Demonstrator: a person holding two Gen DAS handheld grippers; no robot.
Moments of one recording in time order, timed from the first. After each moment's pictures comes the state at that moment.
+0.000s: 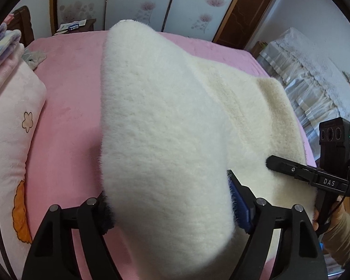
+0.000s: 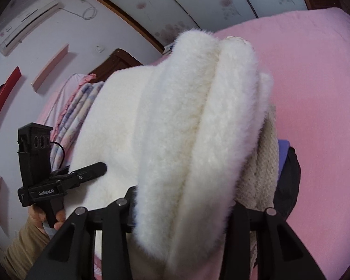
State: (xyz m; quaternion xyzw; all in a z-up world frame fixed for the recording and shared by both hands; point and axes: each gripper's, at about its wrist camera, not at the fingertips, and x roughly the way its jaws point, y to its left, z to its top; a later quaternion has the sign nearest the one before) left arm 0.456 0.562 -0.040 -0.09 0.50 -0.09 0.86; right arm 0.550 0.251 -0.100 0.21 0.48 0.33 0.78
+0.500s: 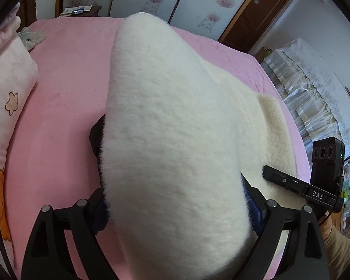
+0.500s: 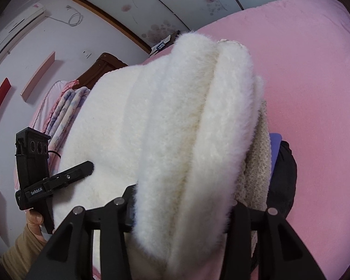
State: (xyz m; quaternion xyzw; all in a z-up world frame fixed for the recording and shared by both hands) left arm 0.483 0.564 -0.097 -0.13 0.51 -0.09 0.85; right arm 0.569 0.248 -0.150 0.23 0.50 0.30 0.78
